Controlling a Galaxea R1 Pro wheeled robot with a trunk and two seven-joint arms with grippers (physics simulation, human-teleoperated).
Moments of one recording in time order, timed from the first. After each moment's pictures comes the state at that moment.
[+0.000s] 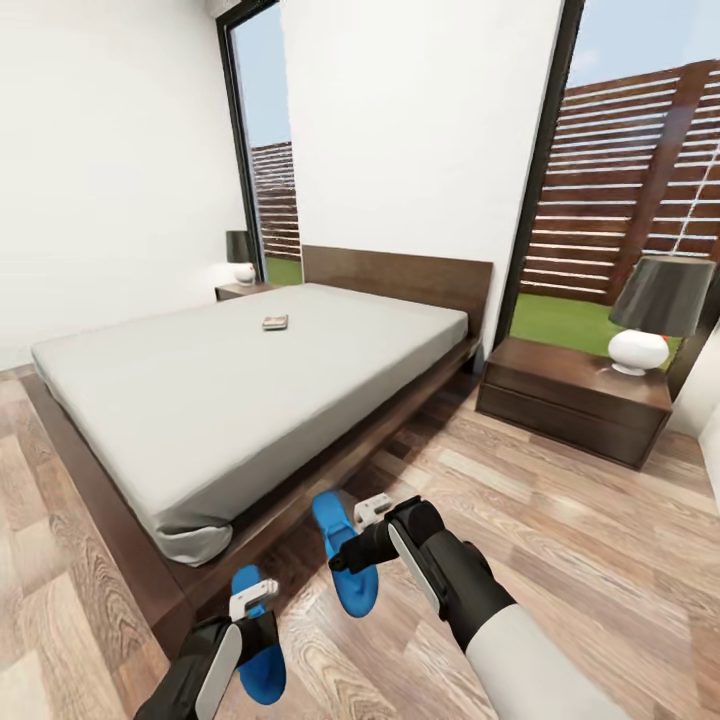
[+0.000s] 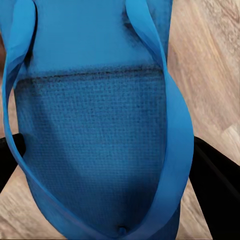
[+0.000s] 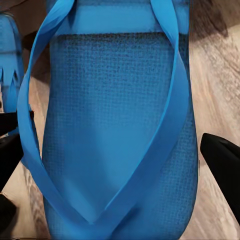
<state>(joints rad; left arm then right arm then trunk) -0.35 -0.12 0.14 -0.86 0.27 0.60 0.17 -0.67 0.17 0.42 -0.95 -0.03 0.98 0.30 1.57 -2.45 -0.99</state>
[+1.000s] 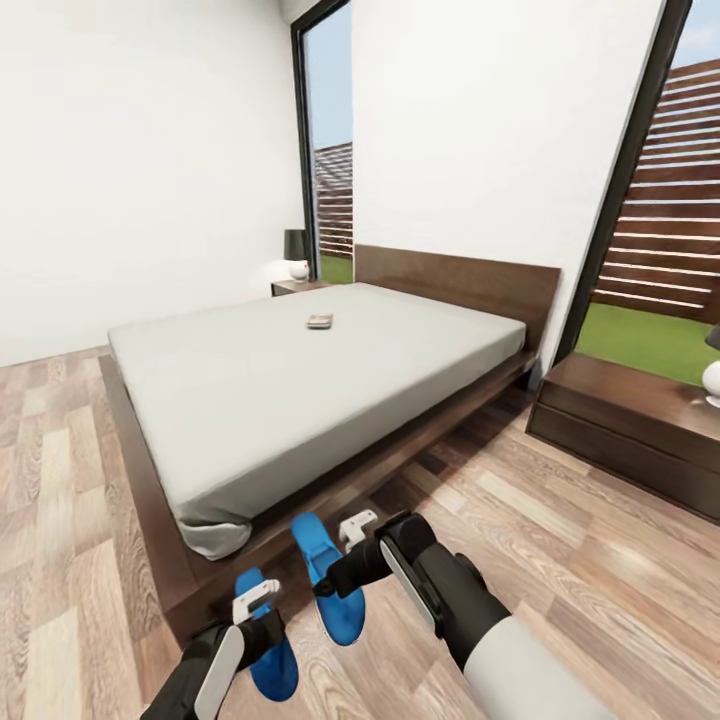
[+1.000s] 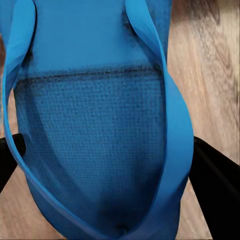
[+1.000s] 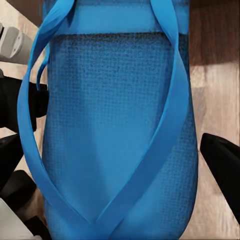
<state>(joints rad) -0.35 -0.13 0.13 -0.84 0.39 0.56 0.18 -0.64 0.17 0.49 -0.95 -0.02 0.97 0.41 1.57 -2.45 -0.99</state>
